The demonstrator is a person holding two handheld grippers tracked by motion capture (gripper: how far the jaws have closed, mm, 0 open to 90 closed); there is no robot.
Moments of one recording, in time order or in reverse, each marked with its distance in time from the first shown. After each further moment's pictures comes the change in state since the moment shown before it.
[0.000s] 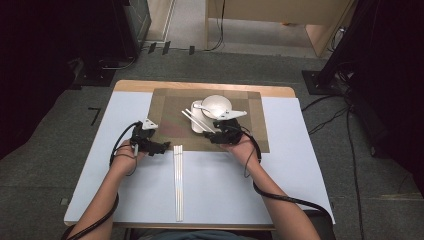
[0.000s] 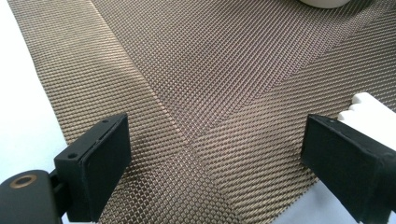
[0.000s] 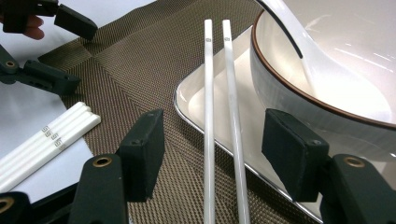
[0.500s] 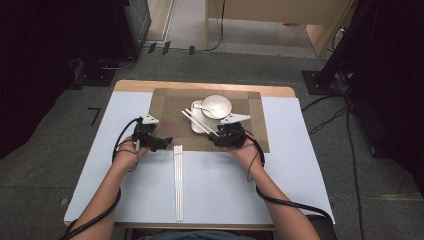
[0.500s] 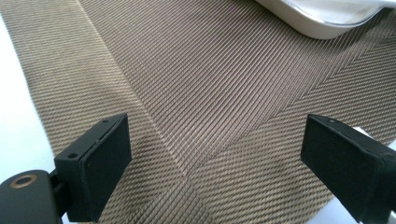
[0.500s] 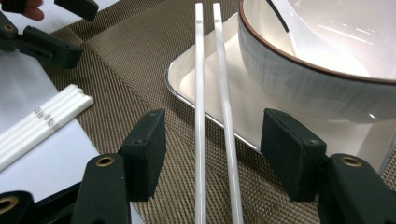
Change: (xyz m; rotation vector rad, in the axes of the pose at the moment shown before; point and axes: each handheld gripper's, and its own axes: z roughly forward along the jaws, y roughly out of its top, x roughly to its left) left arm 0.004 0.014 0.006 -0.017 -0.043 -0.043; right arm -0.001 -0.013 -0.009 0.013 -0.031 0.008
